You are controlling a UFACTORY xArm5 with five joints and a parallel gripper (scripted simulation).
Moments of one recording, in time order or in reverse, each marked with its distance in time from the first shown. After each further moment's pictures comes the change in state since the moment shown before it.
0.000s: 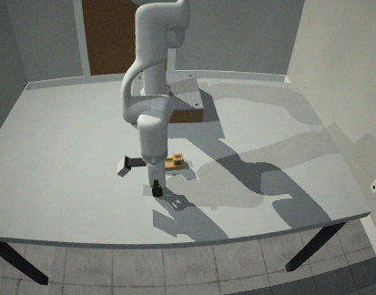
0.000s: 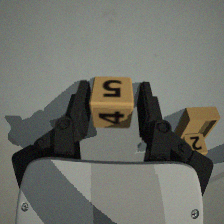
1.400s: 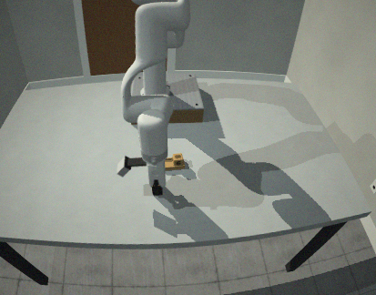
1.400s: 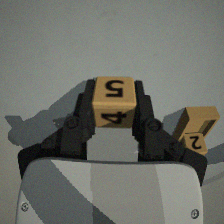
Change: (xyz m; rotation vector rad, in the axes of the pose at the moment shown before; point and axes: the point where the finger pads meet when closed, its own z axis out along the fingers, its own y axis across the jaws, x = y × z) arm 0.000 0.000 -0.001 -0.001 0.000 0.000
